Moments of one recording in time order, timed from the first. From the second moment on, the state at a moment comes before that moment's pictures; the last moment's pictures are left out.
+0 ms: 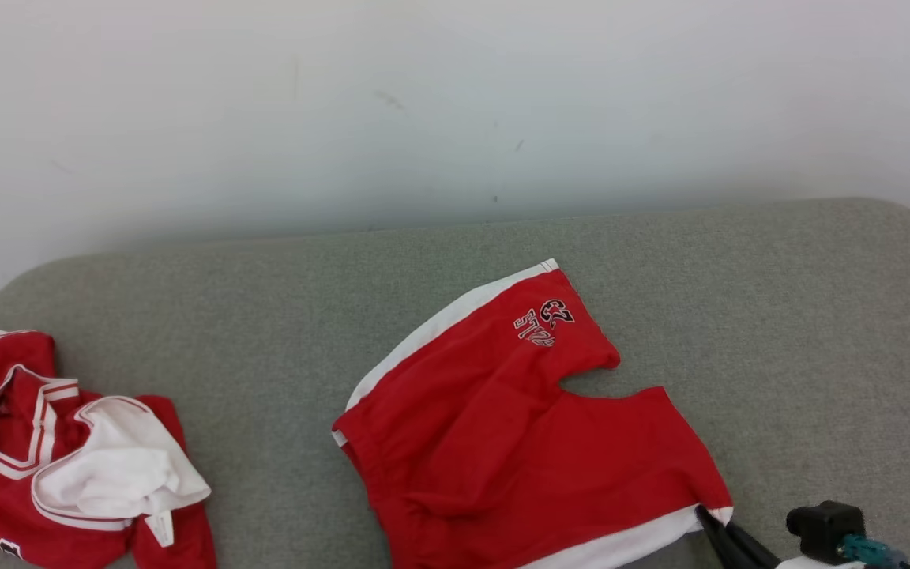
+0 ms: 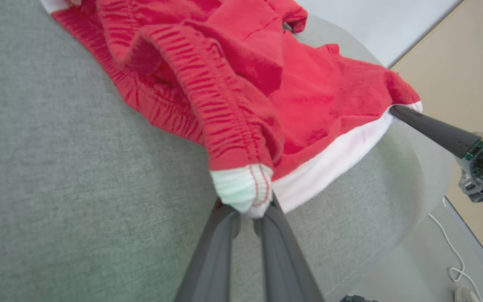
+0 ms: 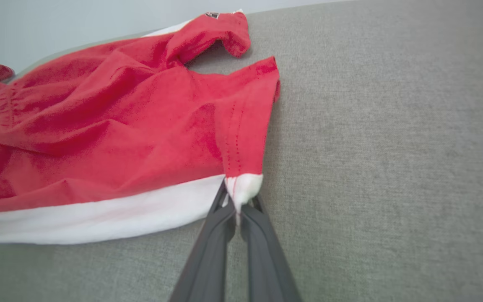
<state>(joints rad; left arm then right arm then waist) -0.02 0.13 -0.53 0.39 -0.47 -0.13 -0.12 -0.22 -0.28 0.58 0.59 0.69 0.13 -0.11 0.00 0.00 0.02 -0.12</state>
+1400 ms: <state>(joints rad) -1.12 0.15 -0.37 0.03 -0.79 0.11 0.46 -1.00 -0.33 0.02 -0.01 0.85 0.13 0.27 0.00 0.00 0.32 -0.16</state>
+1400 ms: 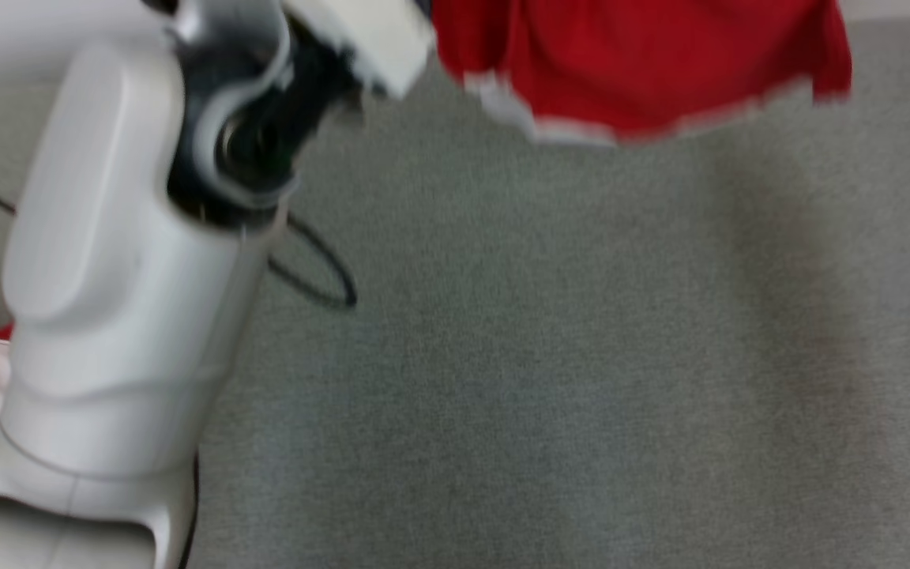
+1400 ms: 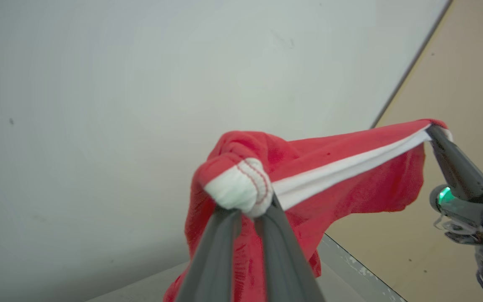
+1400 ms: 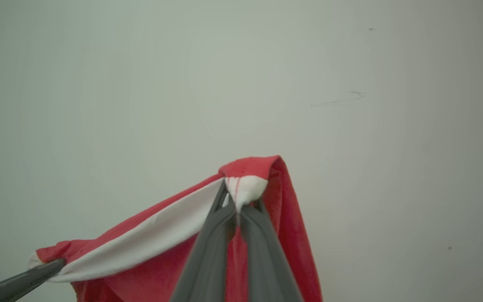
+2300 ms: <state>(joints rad) -0.84 0.10 -0.59 0.60 -0.79 -0.13 -0.09 -0.59 -0.48 0.39 0.26 0.90 0.13 -0.08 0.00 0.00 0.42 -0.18</state>
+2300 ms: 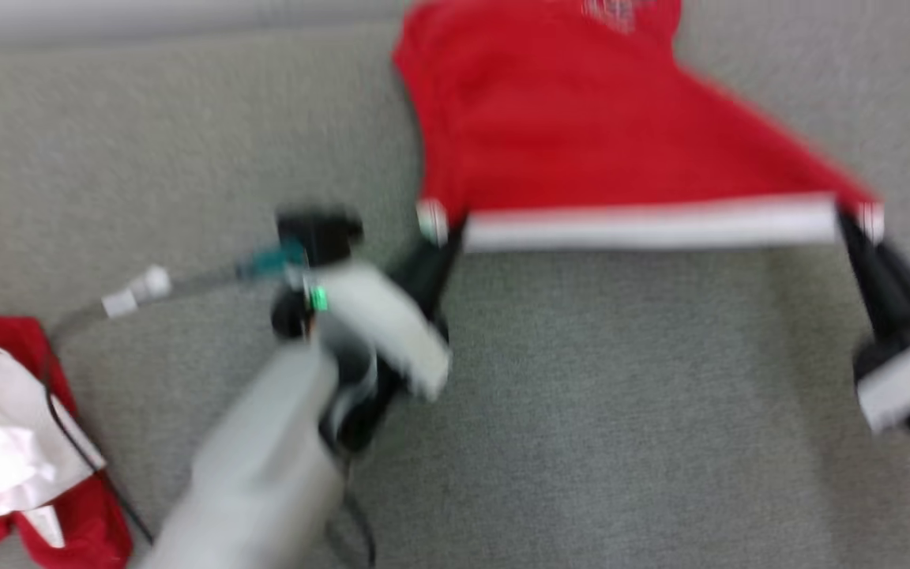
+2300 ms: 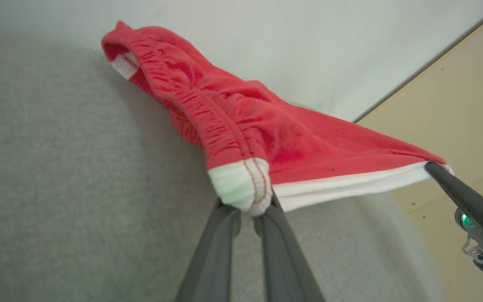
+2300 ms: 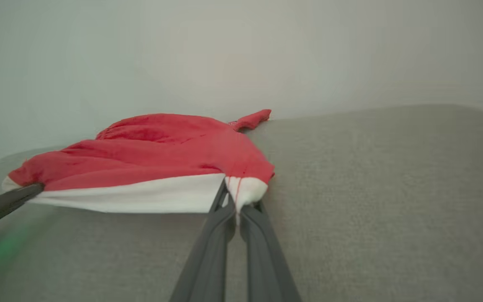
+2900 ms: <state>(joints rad) -0.01 0.33 -0.73 -0.03 -0.91 0.06 0.04 0.23 -0.74 0.34 -0.09 0.94 0.13 0.11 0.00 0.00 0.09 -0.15</state>
